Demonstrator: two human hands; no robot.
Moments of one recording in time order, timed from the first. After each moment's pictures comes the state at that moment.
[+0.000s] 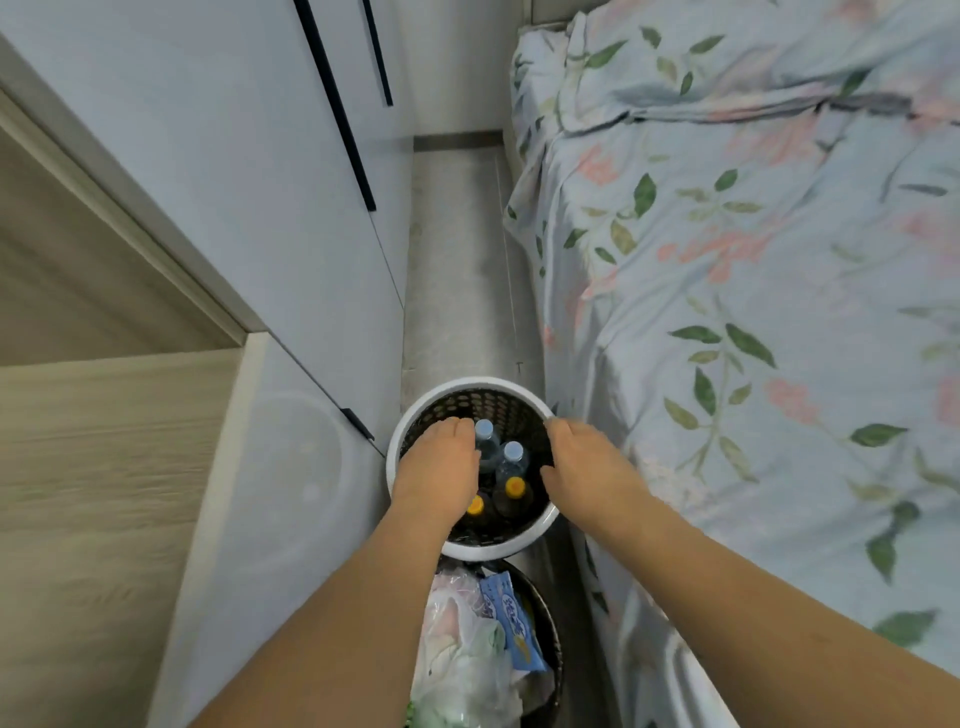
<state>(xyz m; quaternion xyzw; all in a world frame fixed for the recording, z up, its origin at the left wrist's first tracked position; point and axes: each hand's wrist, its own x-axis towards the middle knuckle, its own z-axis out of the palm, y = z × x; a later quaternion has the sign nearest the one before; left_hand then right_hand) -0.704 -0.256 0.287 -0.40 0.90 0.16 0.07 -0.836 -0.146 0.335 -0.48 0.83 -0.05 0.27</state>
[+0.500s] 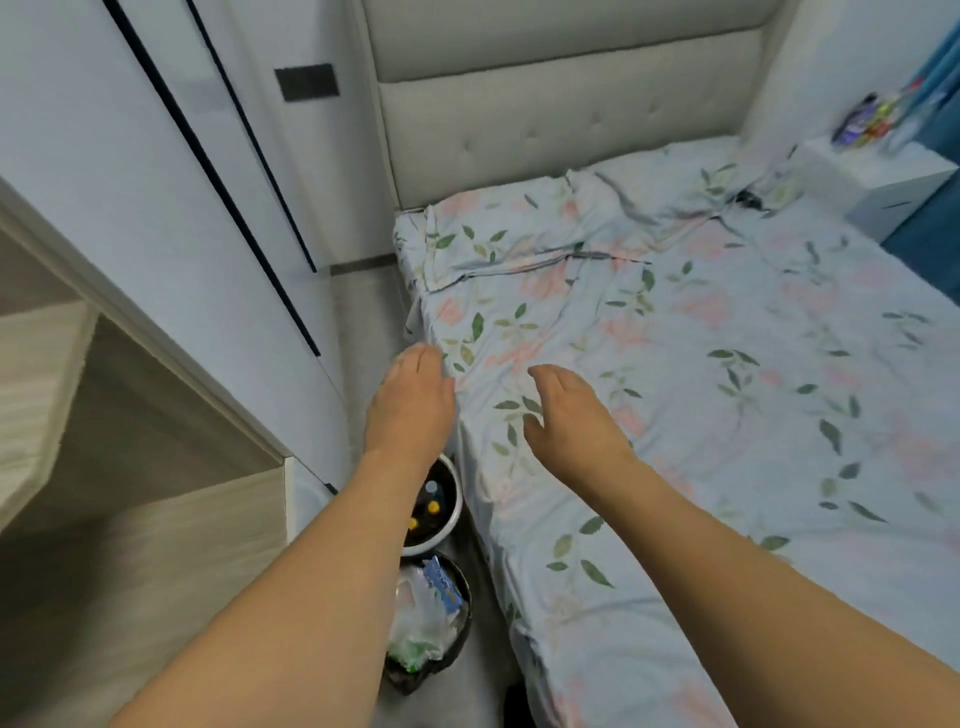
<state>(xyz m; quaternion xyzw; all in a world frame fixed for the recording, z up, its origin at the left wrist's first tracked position) -0.751 -0.122 0.781 -0.33 0.92 0.18 -0.11 -0.853 0.028 0.802 -0.42 0.88 -0.16 0.15</state>
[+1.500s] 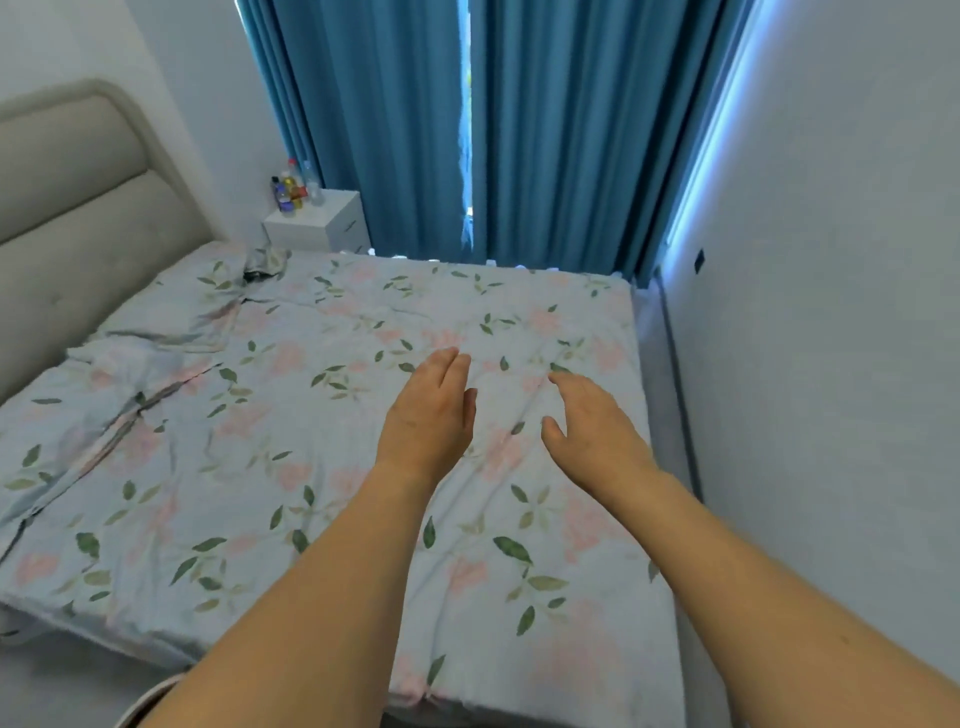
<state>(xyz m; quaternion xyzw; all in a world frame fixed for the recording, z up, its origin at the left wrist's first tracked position) -0.763 0.307 0.896 0.28 0.93 0.18 -0.13 -0.673 0.473 0.920 0.12 0.96 -0.24 -0.04</state>
